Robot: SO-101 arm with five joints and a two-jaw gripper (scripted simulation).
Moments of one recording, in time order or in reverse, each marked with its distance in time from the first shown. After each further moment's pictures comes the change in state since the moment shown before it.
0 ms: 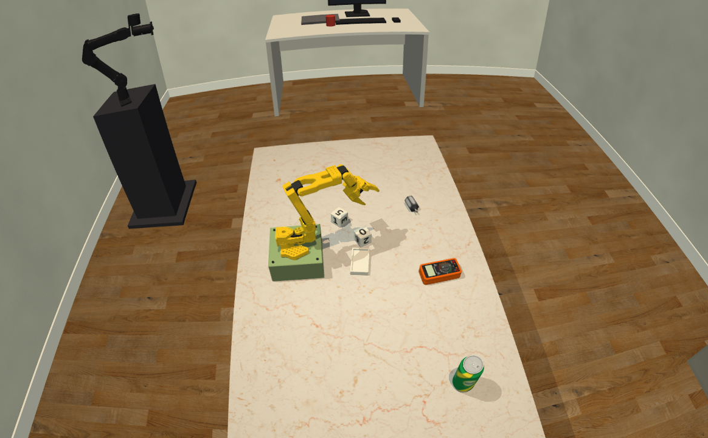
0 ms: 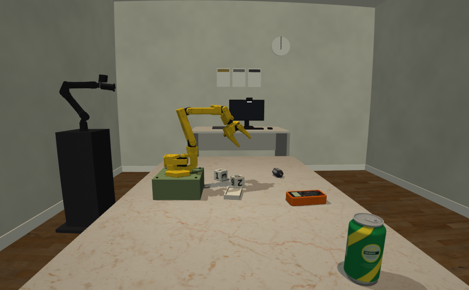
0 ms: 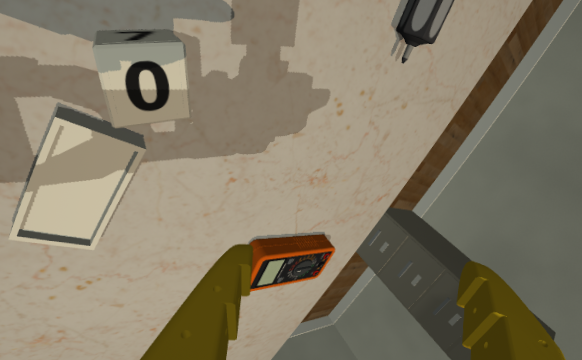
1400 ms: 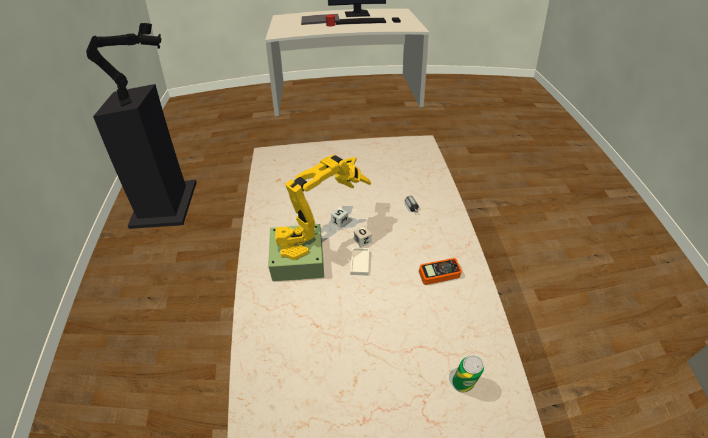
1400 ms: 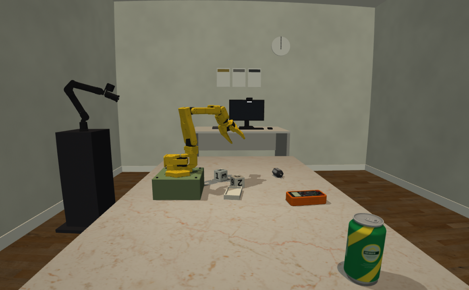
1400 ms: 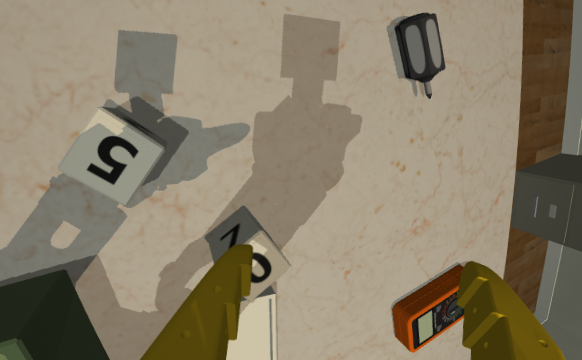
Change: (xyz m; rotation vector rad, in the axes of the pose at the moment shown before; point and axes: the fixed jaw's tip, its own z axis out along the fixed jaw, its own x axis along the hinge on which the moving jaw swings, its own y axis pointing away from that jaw) arm -0.086 -0.010 -0.001 -0.055 -0.152 0.654
